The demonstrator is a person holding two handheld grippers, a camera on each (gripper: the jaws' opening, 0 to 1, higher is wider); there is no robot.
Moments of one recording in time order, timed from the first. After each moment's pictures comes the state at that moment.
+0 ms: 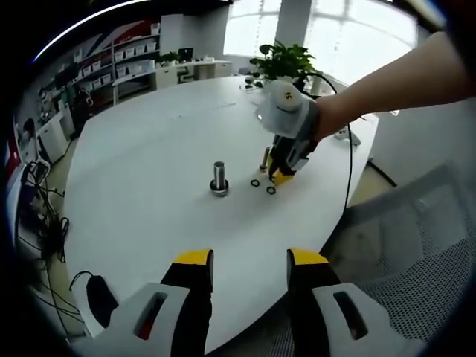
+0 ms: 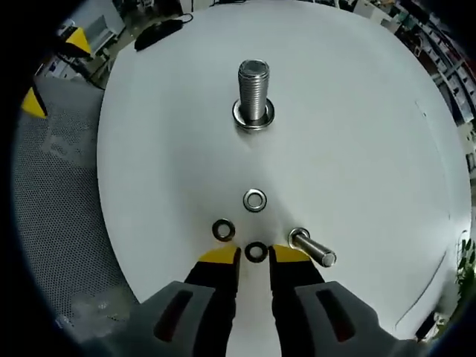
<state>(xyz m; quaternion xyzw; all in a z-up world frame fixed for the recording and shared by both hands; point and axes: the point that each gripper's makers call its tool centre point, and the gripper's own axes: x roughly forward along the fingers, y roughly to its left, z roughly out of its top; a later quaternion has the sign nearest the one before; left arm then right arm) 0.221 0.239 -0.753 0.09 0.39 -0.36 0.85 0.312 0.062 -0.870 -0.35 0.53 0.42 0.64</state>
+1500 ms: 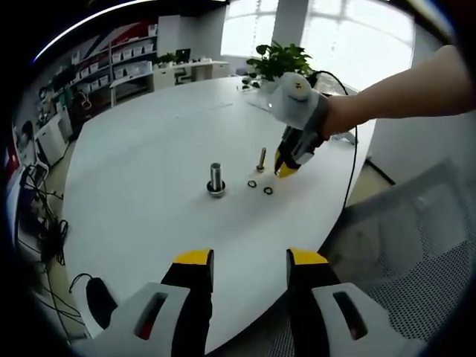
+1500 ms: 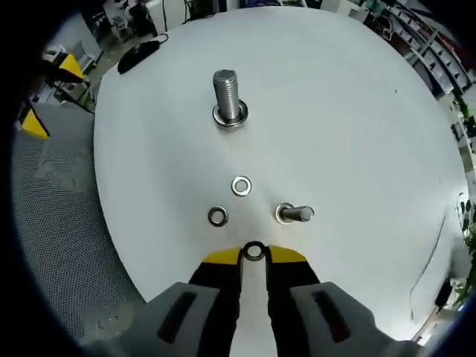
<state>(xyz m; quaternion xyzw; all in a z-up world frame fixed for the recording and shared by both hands) 0.219 0.236 -0.753 0.09 0.38 -0.36 0.84 0.315 0.044 -0.842 -0.30 0.54 0.35 0.71</state>
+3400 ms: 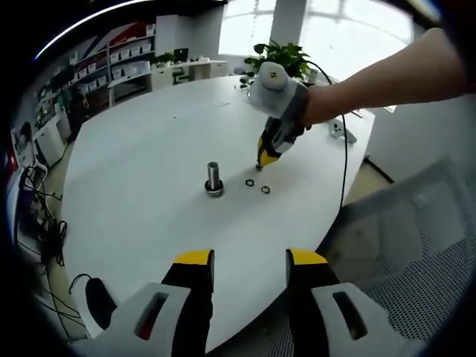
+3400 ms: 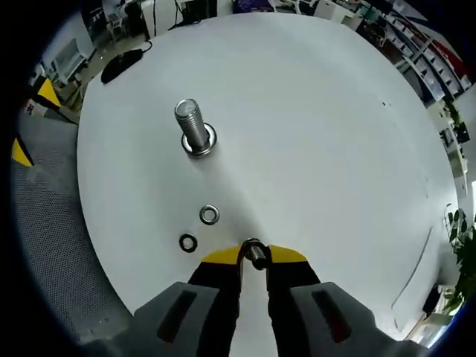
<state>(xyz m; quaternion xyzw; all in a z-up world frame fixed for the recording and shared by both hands) 0.217 0.234 -0.753 0.09 0.39 -0.37 0.84 0.348 0.054 -0.851 -0.32 0.52 0.34 0.71</state>
